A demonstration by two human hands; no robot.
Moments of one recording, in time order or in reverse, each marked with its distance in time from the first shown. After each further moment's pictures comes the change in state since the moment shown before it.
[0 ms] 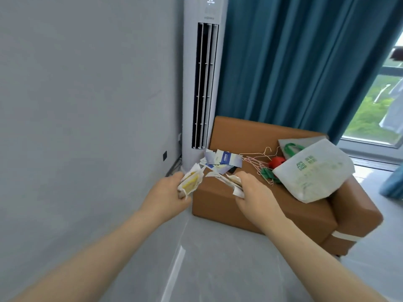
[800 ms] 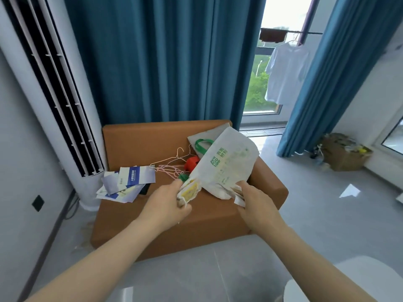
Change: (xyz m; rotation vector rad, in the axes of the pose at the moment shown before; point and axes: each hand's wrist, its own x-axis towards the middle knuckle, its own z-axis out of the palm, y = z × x) left_hand 0.311 0.222 0.268 -0.061 -0.348 0.383; right_hand 0.108 0.366 -0.058 -0.131 0.076 0.519
